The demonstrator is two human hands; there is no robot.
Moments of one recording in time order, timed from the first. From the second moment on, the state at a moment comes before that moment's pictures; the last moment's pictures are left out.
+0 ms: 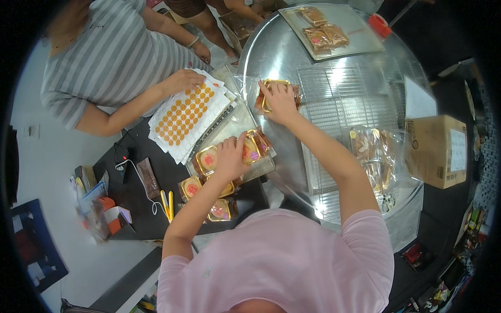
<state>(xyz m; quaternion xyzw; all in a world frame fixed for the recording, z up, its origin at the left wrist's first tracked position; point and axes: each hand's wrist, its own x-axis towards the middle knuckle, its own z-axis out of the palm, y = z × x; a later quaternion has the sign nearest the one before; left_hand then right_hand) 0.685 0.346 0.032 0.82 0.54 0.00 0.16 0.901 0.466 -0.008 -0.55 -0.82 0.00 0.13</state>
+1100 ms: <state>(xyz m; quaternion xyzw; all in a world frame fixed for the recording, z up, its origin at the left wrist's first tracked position) 0.793 0.578 -0.001 0.88 0.45 0.14 0.05 0.980 0.638 -0.012 -0.59 -0.73 0.05 0.33</state>
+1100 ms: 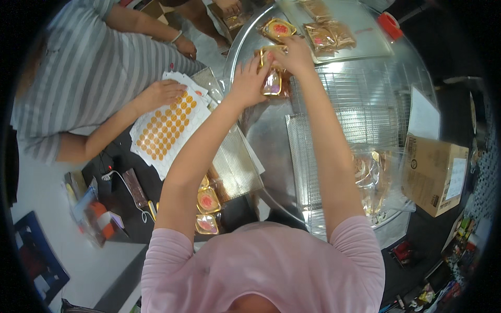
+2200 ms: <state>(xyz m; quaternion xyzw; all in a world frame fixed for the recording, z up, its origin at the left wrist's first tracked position) 0.444 0.165 -0.031 0.49 0.81 0.21 0.24 0.719 0.299 -0.067 -0.64 -0.65 0.28 0.32</state>
